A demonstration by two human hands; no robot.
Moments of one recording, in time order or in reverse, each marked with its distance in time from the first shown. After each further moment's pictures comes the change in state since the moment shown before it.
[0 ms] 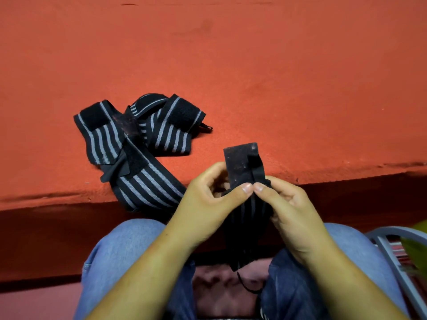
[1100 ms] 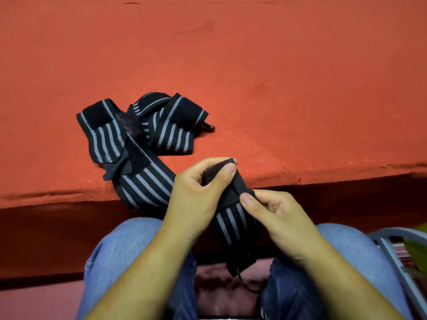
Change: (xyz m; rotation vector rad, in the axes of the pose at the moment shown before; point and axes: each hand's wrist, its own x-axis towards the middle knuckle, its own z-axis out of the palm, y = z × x) left_hand 0.004 0.003 -0.003 0.020 0.287 0.036; right_hand -0.002 0.006 0.005 -0.186 -0.178 0.052
